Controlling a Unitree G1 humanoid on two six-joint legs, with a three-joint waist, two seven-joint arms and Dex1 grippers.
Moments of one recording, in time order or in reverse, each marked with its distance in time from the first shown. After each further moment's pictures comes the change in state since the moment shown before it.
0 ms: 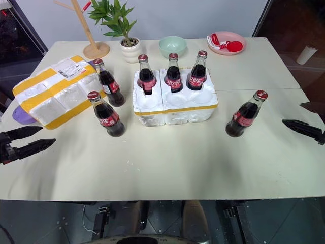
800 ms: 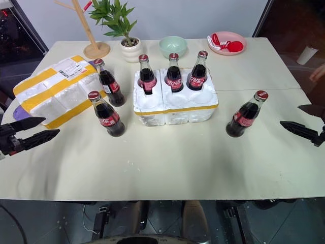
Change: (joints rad) left arm -0.086 -0.031 -0.048 -0.014 -0.004 -0.001 0.051; right arm 0.009 0.036 -0.003 0.003 0.001 -0.011 -0.034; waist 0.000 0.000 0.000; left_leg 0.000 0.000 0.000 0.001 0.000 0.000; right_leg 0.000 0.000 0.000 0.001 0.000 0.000
